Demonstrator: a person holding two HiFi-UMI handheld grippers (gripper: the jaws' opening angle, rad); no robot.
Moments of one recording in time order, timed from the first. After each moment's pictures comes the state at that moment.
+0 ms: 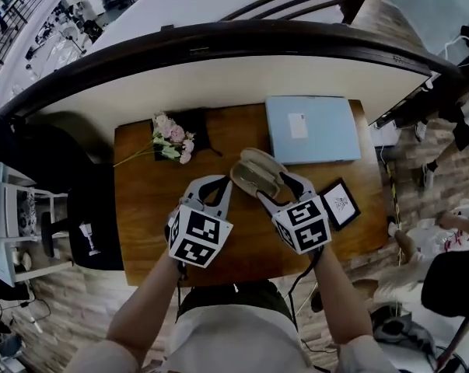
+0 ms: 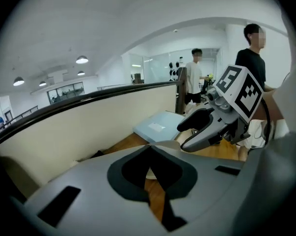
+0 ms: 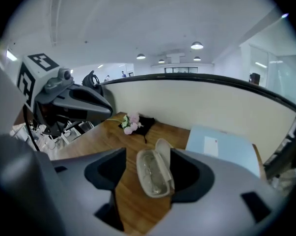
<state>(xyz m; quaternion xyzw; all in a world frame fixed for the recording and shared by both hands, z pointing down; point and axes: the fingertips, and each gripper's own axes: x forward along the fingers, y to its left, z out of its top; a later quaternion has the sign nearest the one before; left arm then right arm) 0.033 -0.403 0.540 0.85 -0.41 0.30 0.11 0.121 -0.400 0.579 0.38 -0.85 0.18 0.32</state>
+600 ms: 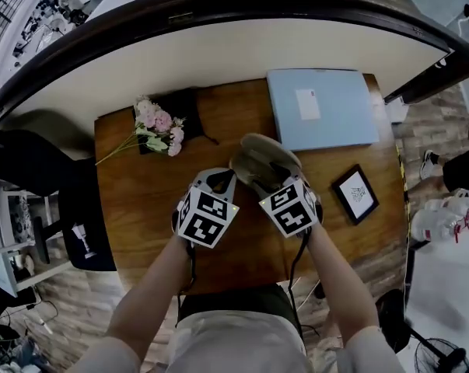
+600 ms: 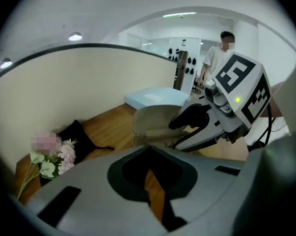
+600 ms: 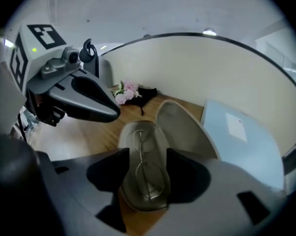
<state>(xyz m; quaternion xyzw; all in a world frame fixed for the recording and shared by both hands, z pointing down) 0.046 -0.428 0.687 0.85 -0.36 0.35 0.18 0.108 -0.424 0.719 0.34 -0.82 0.17 0.42</state>
